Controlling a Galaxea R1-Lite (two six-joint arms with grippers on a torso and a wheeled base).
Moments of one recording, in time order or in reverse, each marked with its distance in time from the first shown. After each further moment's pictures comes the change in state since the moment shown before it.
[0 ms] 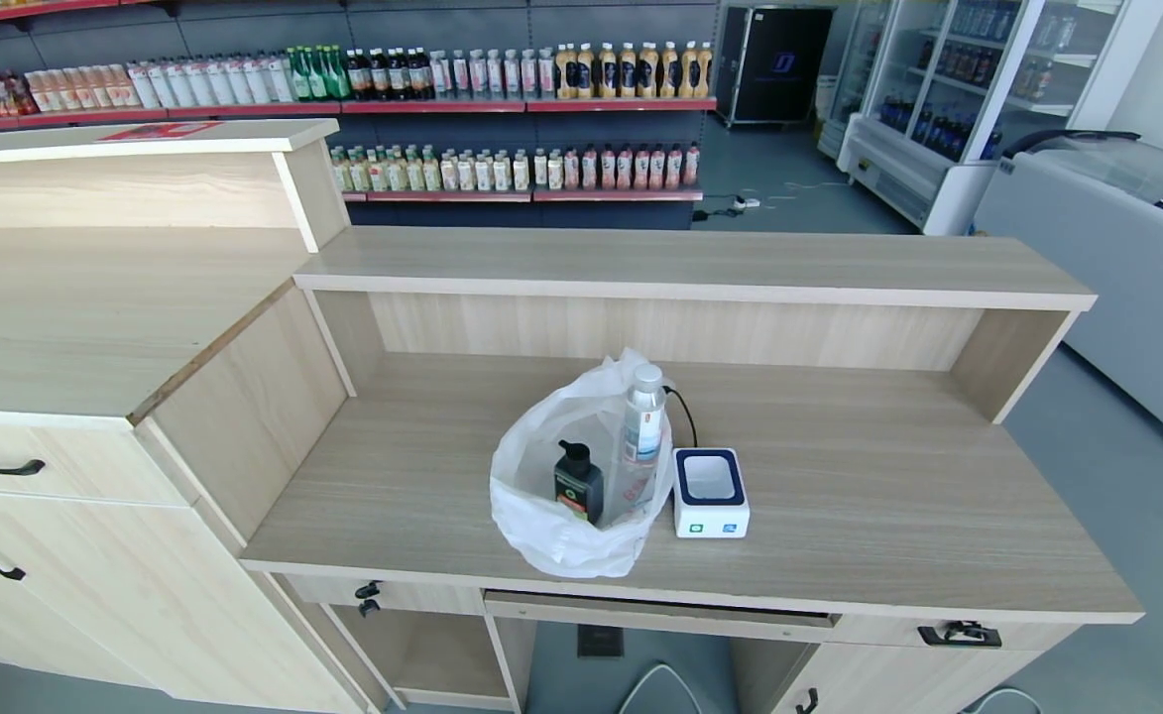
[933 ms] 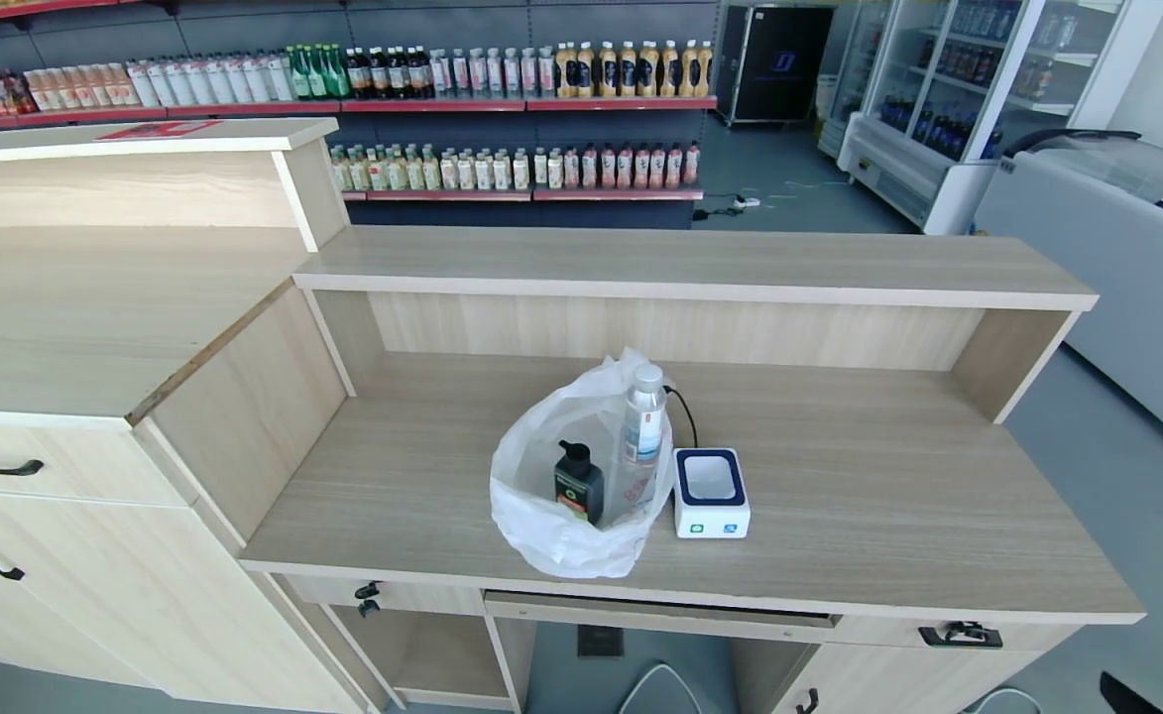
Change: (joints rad) left arm 0.000 0.000 0.000 0.000 0.000 0.000; right arm -0.088 0.571 -0.001 -0.282 -0.002 -0.068
